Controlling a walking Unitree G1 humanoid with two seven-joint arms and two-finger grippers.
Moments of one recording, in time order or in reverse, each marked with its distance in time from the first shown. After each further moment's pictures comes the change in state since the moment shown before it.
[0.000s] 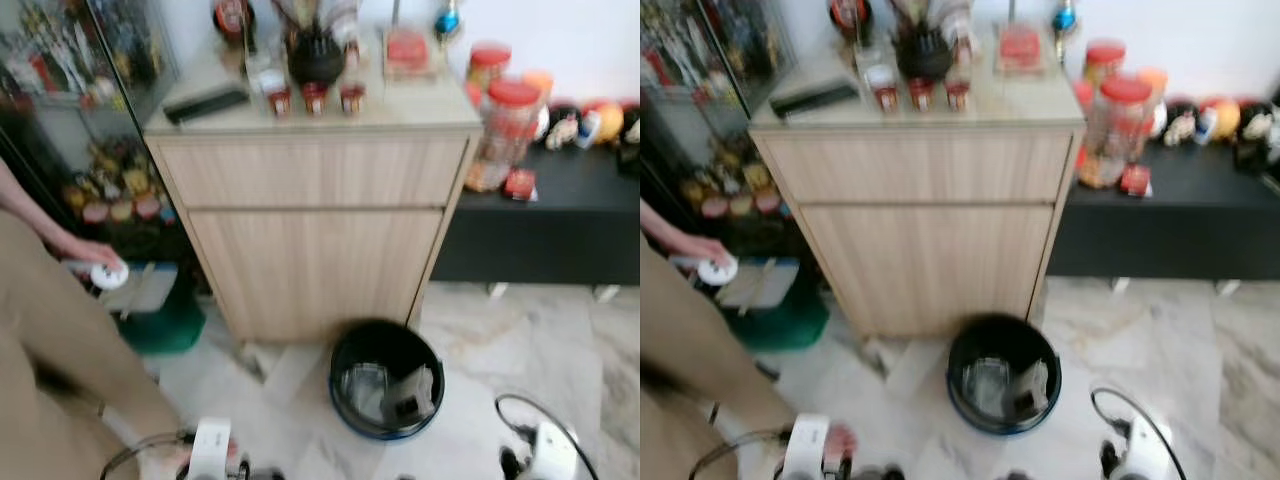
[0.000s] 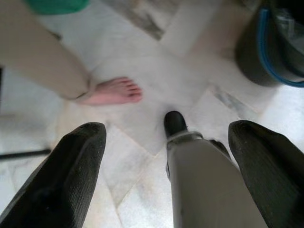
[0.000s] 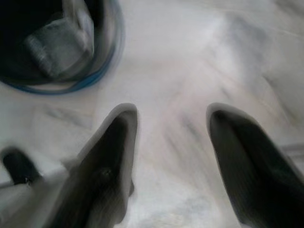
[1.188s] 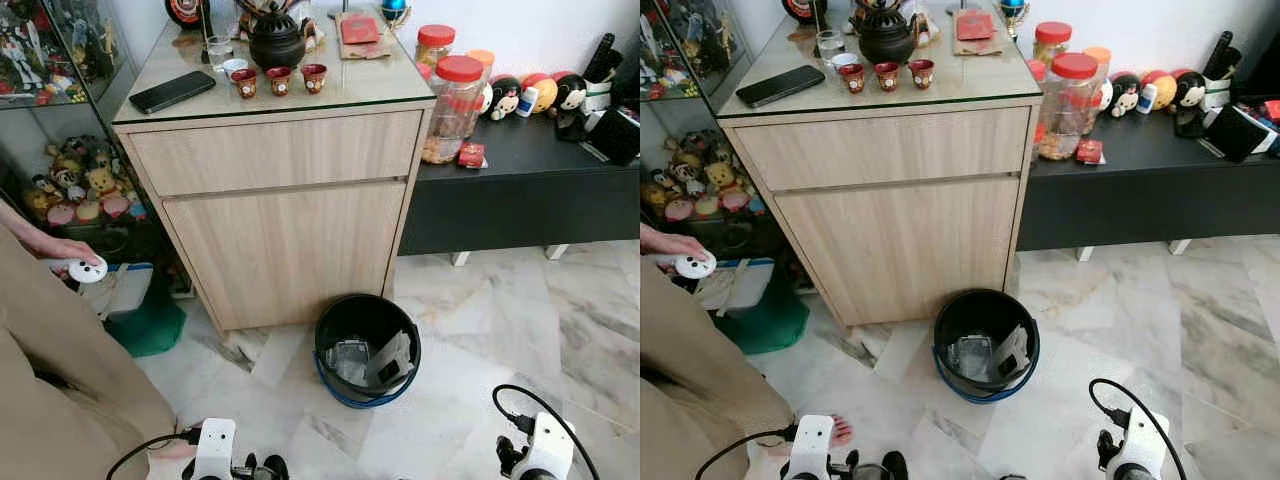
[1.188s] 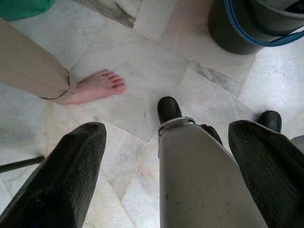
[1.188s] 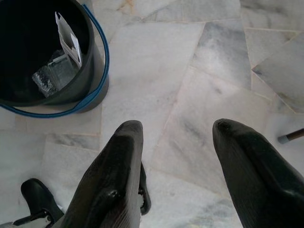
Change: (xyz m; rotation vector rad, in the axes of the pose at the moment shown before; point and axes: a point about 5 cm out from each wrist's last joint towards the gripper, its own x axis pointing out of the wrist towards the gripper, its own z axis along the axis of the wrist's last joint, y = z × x) left arm -0.001 -0.005 -0.005 -0.017 0.021 -0.023; right arm 0.004 0.015 0.017 -0.001 -0.056 0.037
